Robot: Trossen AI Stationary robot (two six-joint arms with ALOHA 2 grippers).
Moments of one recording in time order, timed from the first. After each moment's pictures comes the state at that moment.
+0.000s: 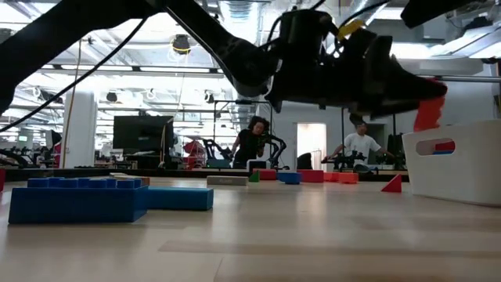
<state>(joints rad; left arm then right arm) 0.02 2.39 1.72 0.61 0.27 -0.01 0.76 1.39 1.22 -1.31 1.00 1.31</state>
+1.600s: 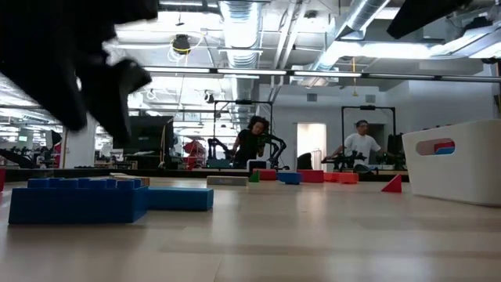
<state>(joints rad) -0.55 1.62 0.97 -0.35 -0.22 -0.41 0.66 1.40 1.20 -1.30 1.00 1.15</state>
